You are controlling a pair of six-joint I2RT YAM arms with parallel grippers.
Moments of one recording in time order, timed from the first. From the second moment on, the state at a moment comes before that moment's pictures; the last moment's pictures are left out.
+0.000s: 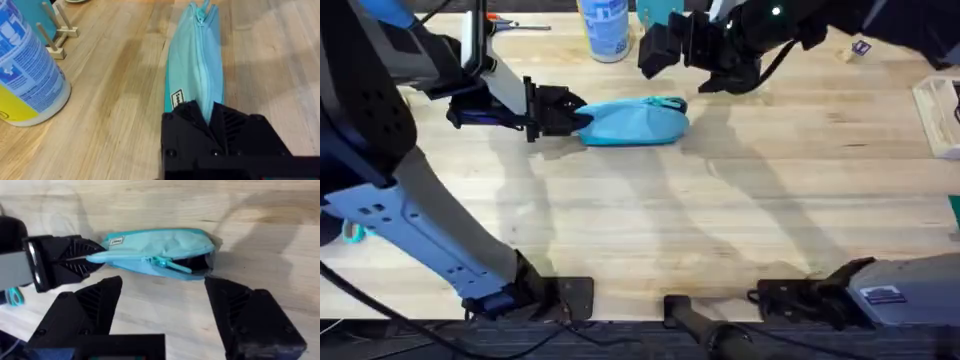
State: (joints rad) left arm 0.33 2.00 1.17 -1.06 1.23 1.95; right arm 0.53 1.61 1.45 -0.84 -0.13 0.61
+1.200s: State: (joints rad) left arm 0.34 2.00 1.27 -1.25 1.23 1.94; right arm 0.53 1.62 1.45 -0.90 -0.13 0.57
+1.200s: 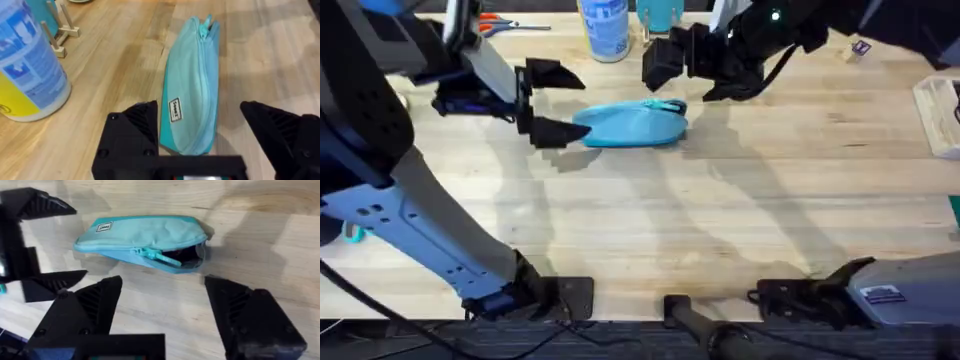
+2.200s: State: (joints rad) left arm 0.10 1.98 1.49 -1.39 0.94 1.94; right arm 0.51 1.62 1.45 -0.90 -0.16 0.54
